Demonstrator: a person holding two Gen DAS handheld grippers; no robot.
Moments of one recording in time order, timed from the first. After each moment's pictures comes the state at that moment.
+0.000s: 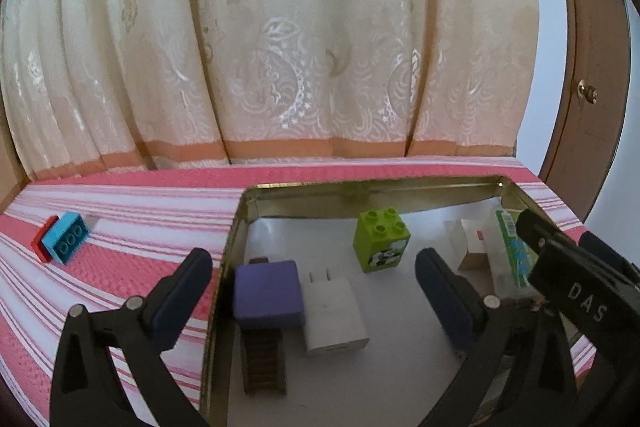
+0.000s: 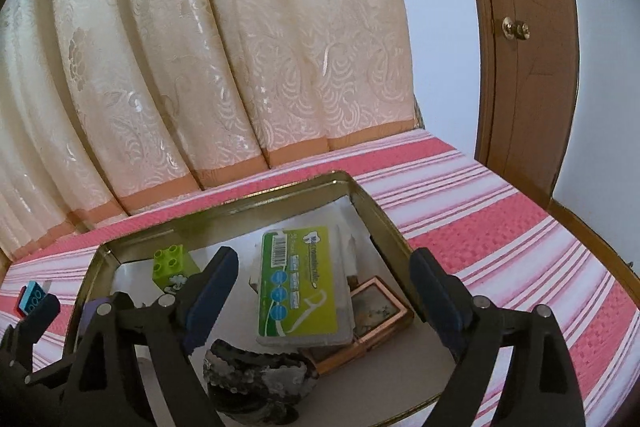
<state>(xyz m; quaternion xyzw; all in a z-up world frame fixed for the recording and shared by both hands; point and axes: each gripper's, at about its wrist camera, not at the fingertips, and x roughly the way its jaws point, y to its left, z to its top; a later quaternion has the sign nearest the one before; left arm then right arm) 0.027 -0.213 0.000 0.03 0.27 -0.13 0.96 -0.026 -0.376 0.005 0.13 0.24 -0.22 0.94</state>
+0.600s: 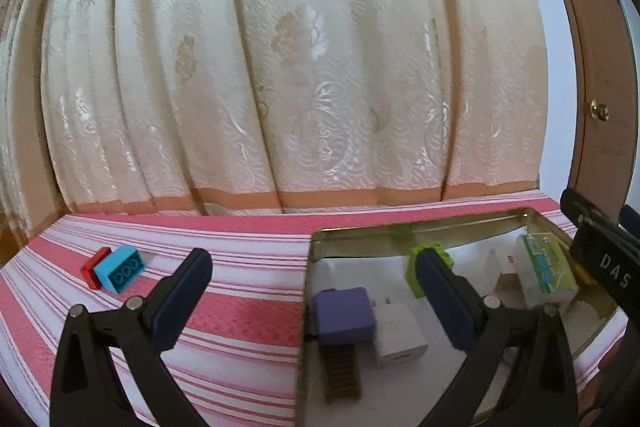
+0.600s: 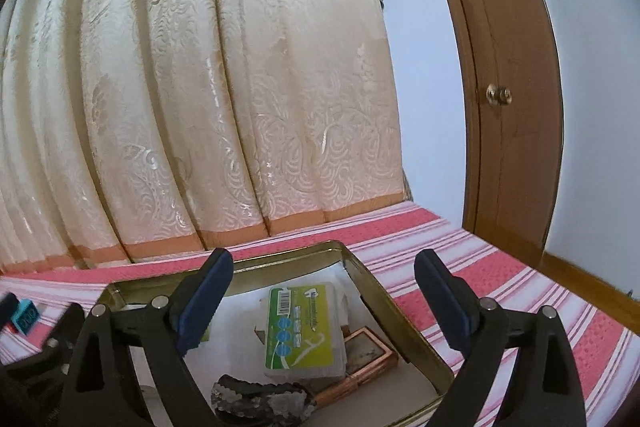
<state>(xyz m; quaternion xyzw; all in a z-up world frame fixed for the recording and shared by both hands) 0.002 -0.174 0.011 0.04 0.17 -0.08 0.98 -0.048 -0.356 0.020 0.07 0.12 -0.25 0.96</state>
